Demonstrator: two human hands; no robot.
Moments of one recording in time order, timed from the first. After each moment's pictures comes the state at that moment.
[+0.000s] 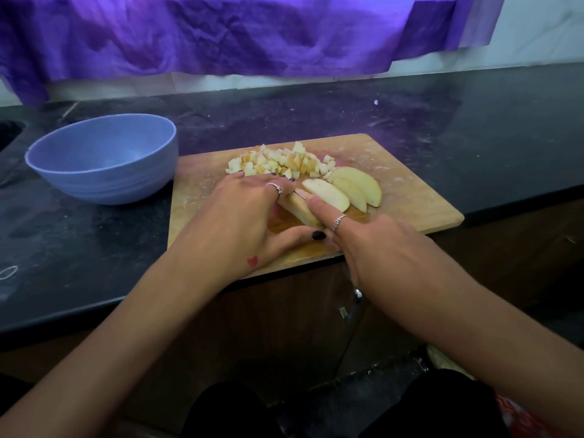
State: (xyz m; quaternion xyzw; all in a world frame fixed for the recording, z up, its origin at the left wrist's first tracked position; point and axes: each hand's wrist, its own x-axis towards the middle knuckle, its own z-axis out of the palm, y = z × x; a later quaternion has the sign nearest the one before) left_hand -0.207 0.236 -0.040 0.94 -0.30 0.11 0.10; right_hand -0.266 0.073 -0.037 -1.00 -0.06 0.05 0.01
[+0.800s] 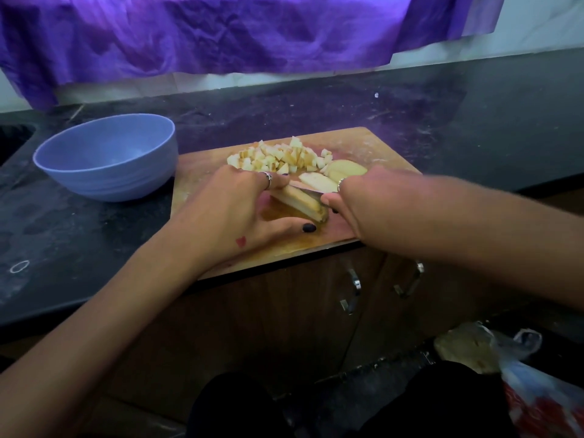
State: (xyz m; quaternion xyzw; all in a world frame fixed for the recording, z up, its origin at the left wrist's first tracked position) left_hand -0.200 0.239 -0.033 0.95 -0.28 0.08 0.10; right_hand -0.244 0.073 0.003 -0.99 -0.06 0.10 -0.04
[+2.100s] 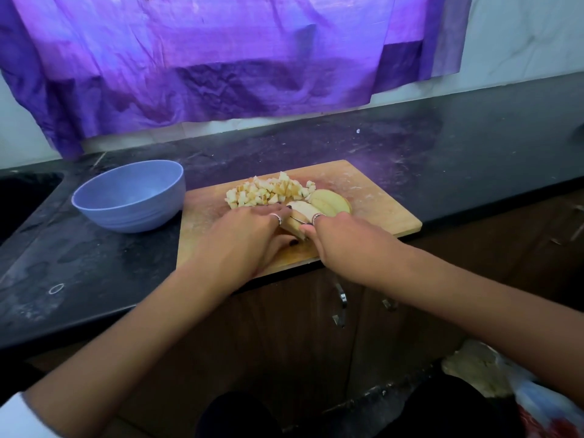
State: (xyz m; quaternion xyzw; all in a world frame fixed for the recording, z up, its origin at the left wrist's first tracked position) left_hand -0.222 0.217 -0.030 0.95 -0.29 0.13 -0.04; right_hand -0.246 0.063 -0.037 -0.99 -0.06 0.02 0.08
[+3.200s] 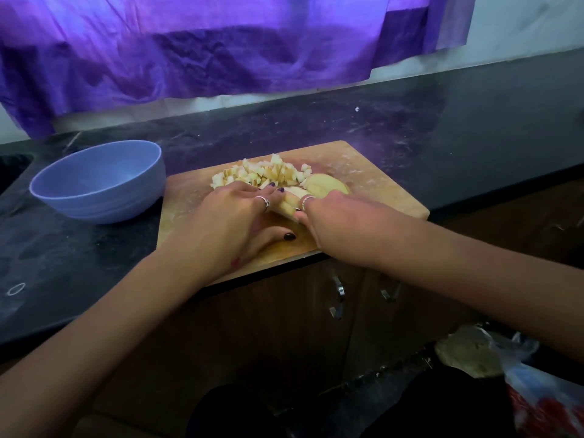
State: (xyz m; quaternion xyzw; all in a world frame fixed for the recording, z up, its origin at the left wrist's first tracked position) left_hand -0.205 0.222 -0.031 0.95 -0.31 0.10 -0.02; right_hand -0.228 0.061 -0.030 -0.99 -0.09 0.06 0.02
